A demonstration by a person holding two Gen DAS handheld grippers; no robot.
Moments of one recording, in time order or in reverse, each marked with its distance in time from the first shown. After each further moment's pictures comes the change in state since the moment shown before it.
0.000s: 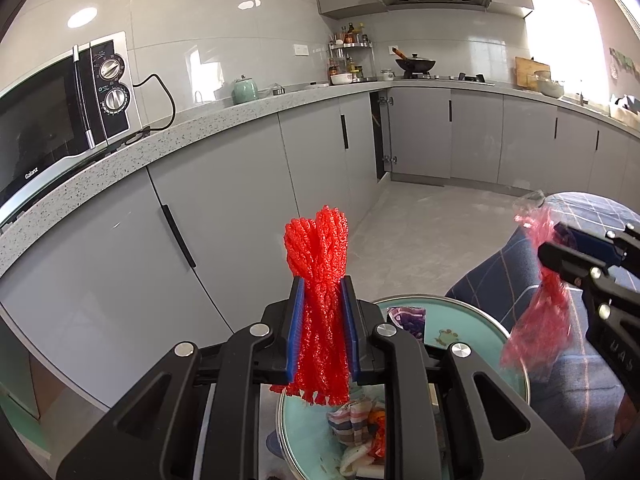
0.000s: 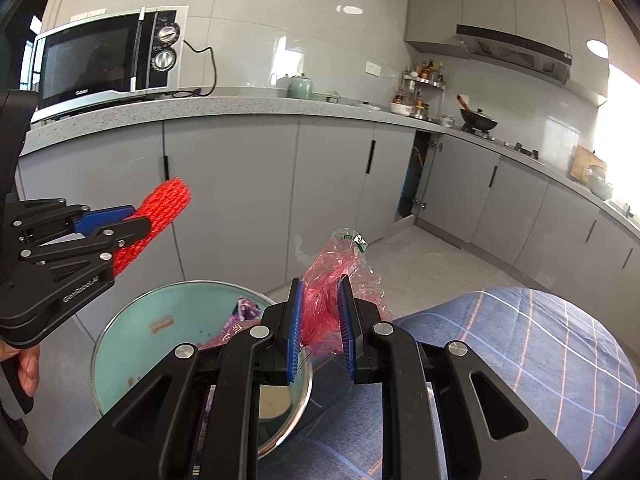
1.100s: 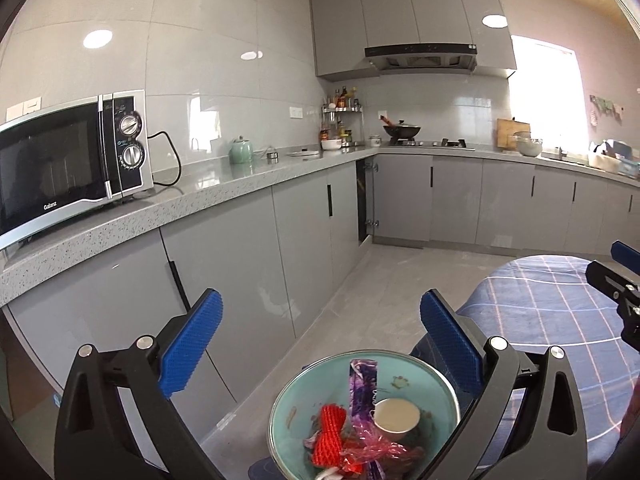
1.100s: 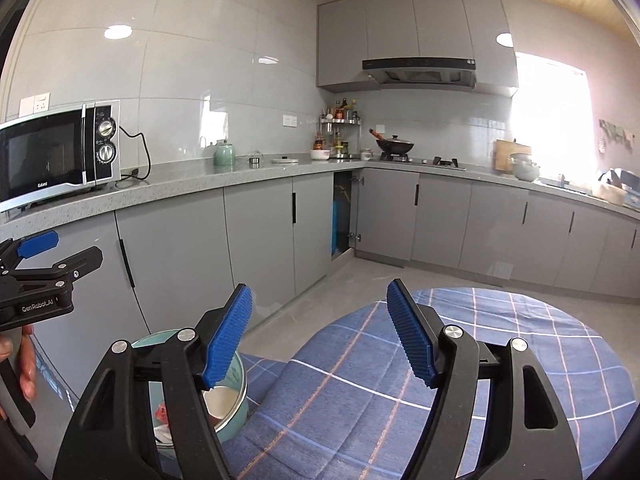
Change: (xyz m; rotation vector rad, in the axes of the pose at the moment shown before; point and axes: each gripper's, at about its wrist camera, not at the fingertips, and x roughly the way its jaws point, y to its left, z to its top) left arm -0.094 0.000 0.023 -0.049 -0.229 -0.067; right arm -0.123 -0.055 -0.005 0.219 -0.193 -0.236
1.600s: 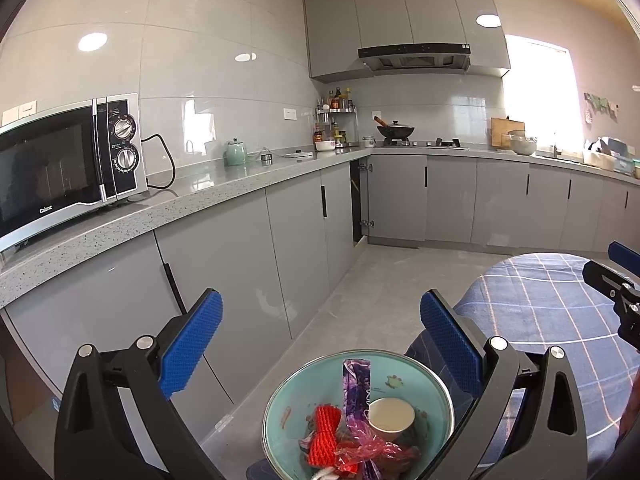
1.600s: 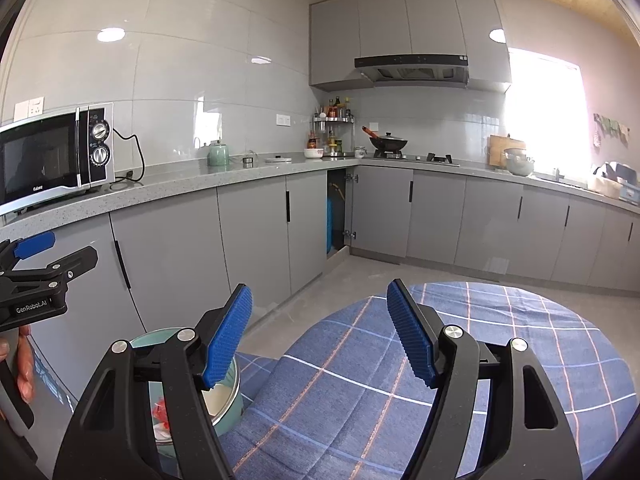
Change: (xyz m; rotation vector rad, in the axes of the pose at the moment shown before) left arm -0.002 -0.005 -0.002 0.009 -0.002 -0.017; right arm -0.005 -0.009 -0.004 0.017 0.004 -0.014
